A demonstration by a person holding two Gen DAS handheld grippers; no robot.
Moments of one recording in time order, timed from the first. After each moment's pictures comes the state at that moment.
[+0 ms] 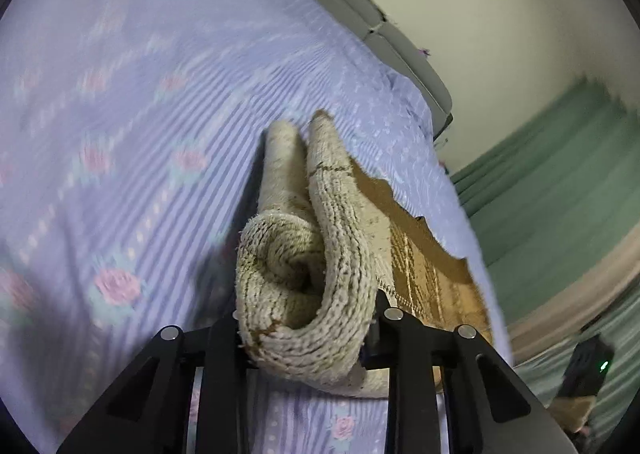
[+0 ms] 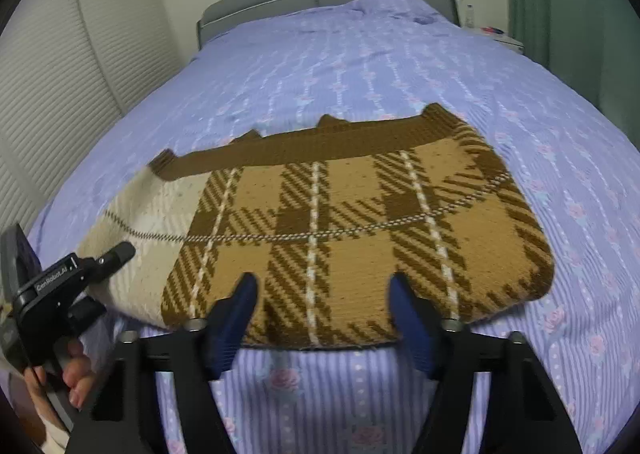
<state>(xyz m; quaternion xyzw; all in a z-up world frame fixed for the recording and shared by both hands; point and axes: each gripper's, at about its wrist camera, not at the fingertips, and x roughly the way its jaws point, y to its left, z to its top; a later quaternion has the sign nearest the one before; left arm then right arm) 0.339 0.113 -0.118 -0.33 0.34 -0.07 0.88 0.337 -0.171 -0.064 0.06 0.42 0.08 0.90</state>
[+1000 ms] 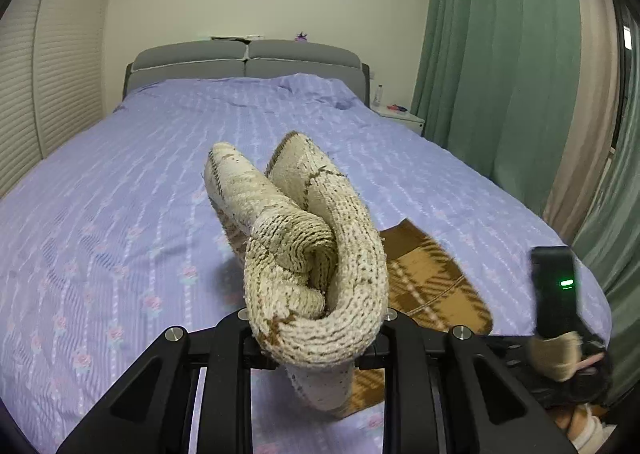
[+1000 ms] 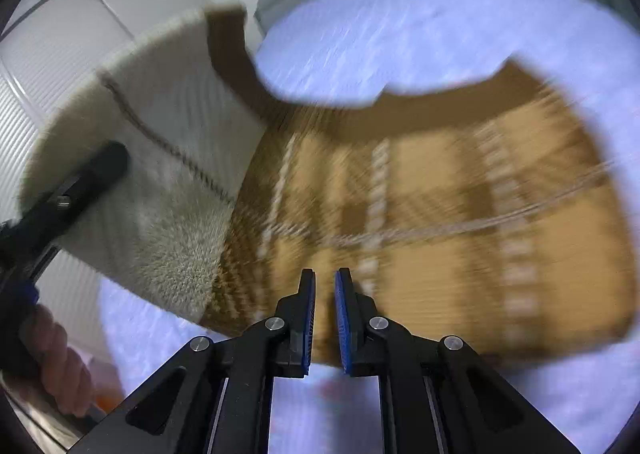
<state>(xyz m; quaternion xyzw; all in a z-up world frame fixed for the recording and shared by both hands) 0.339 -0.030 -0.001 -0.02 0.29 -0.14 0.95 0.368 -0.215 -0.082 0.17 0.43 0.22 0.86</state>
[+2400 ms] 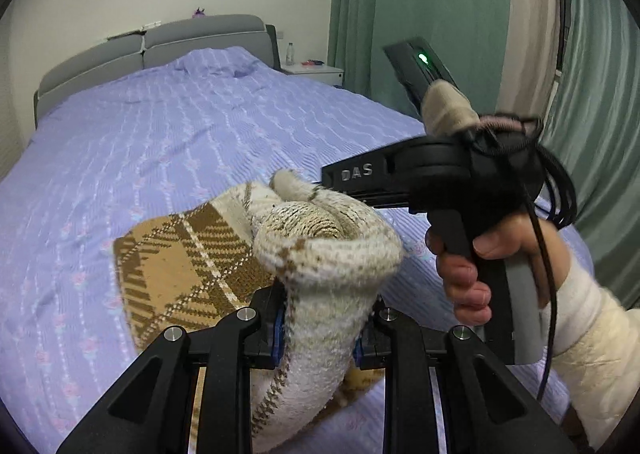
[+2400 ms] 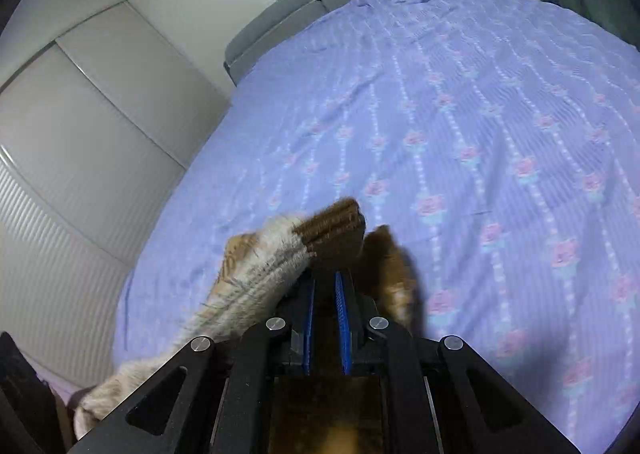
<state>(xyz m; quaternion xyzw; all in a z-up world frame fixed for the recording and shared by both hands) 0.384 -0.195 -0.026 0.08 0.33 -0.26 0.90 0.463 -0.347 -0.044 0.23 0.42 0.20 0.85</state>
